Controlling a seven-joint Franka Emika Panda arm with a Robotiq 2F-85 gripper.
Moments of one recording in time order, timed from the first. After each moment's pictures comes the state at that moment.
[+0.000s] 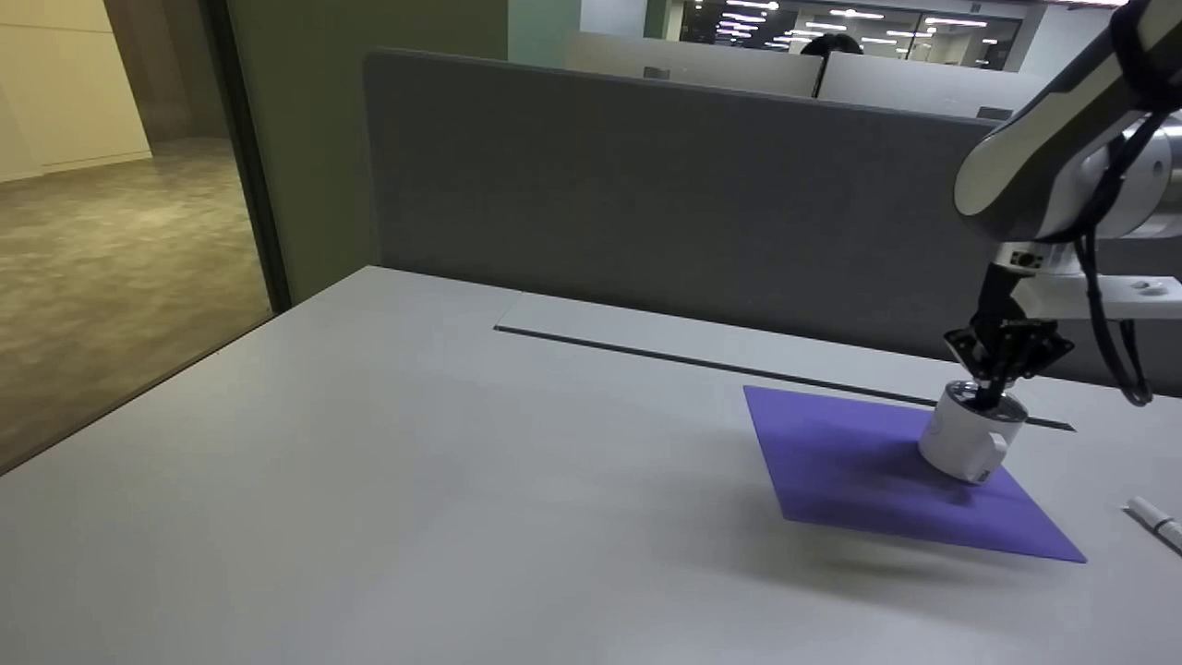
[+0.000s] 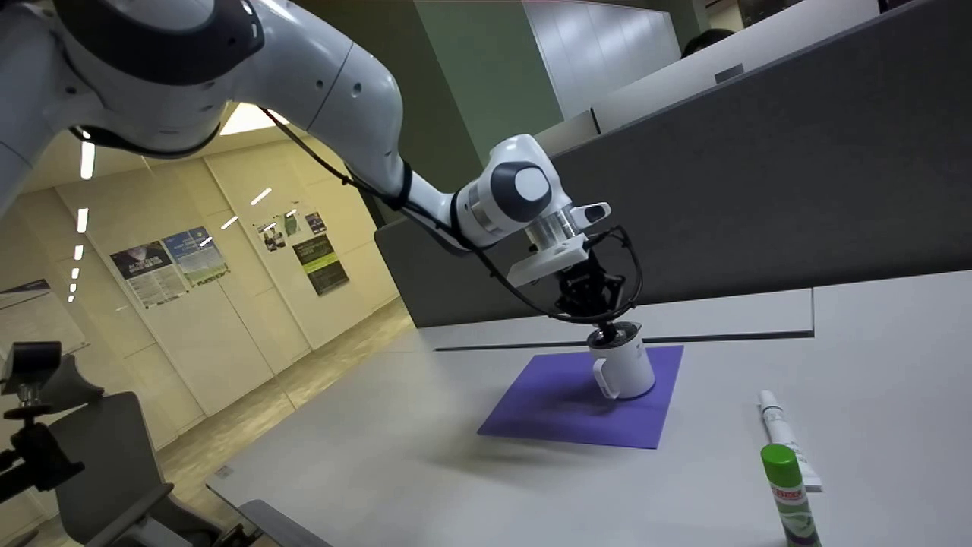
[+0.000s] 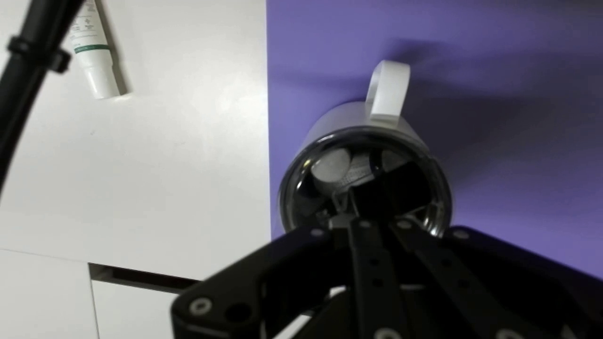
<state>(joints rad) -0.08 0.82 -0.08 -1.60 -0.13 2.43 -0.08</state>
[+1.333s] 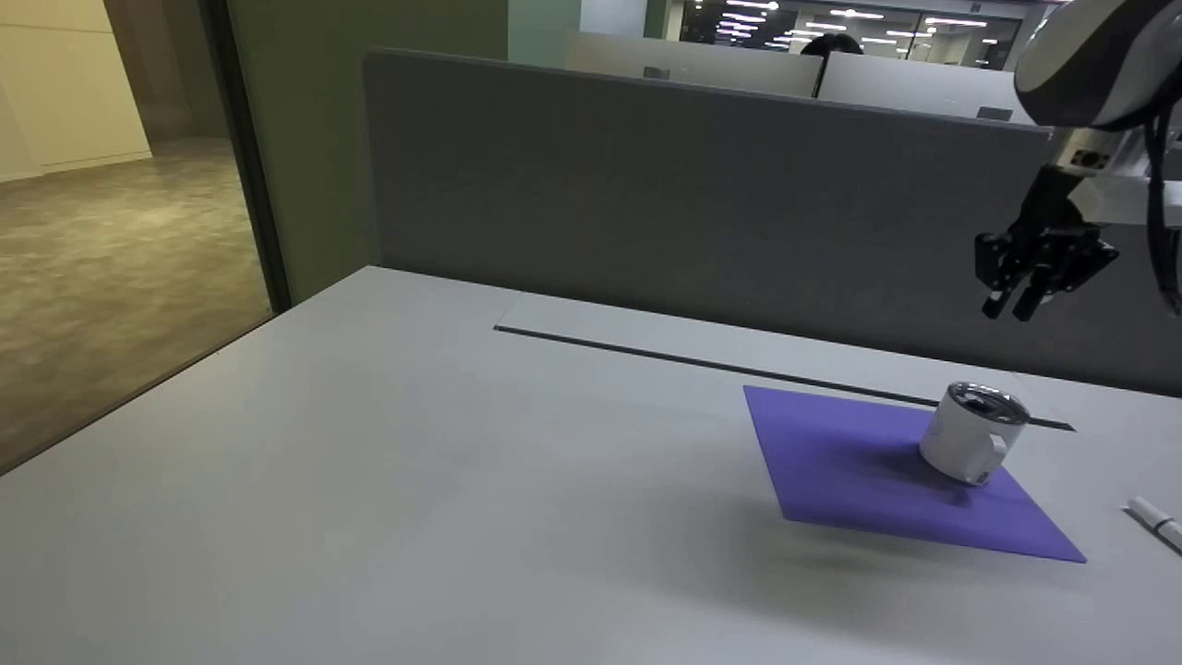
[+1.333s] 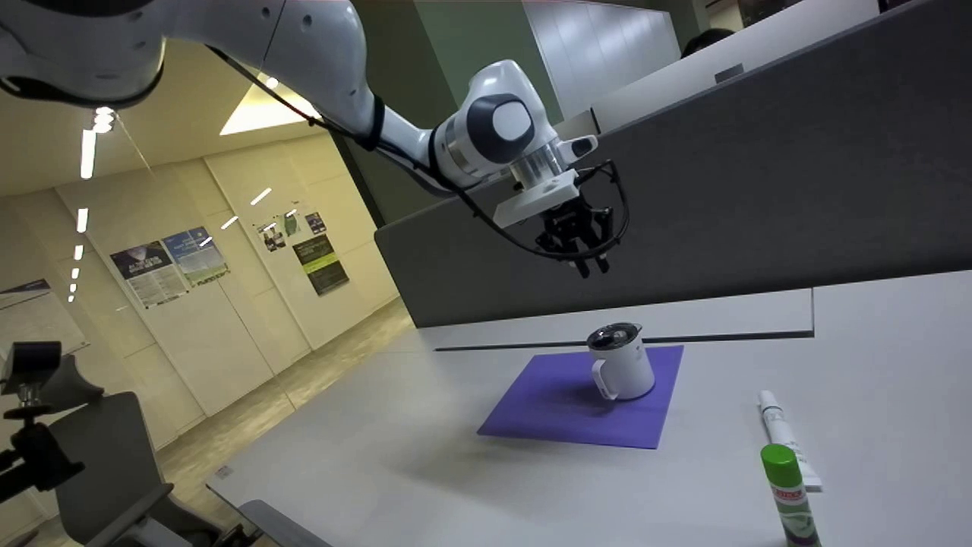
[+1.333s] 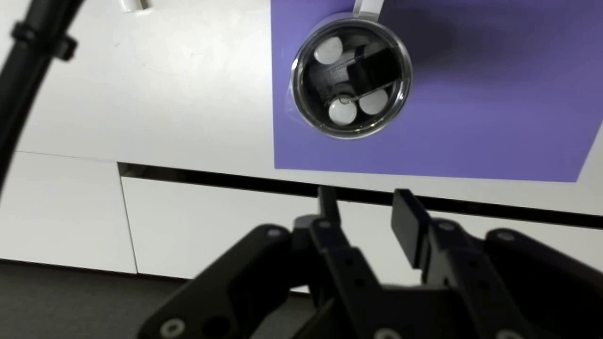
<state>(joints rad) -0.15 0.65 -0.02 -1.65 -0.04 2.46 -0.20</state>
